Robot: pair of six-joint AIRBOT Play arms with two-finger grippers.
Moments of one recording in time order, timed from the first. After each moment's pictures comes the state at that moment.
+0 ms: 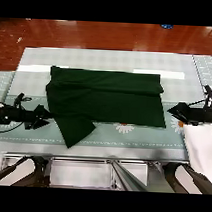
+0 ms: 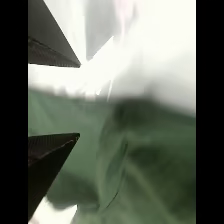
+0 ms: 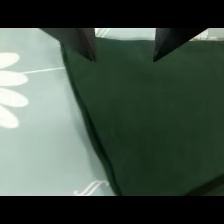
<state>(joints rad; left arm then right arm) 0.43 -1.14 0.49 0.91 -1.14 -1.38 -0.45 -0.94 0.60 -0.95 1.13 1.36</state>
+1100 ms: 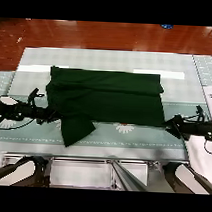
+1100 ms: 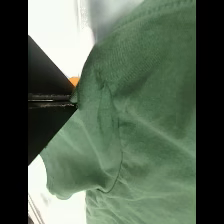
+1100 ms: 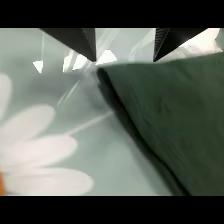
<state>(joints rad) 0.26 -1.20 0.52 0.80 -1.08 -1.28 -0.57 -1.06 0.43 -0.90 1.14 1.35</state>
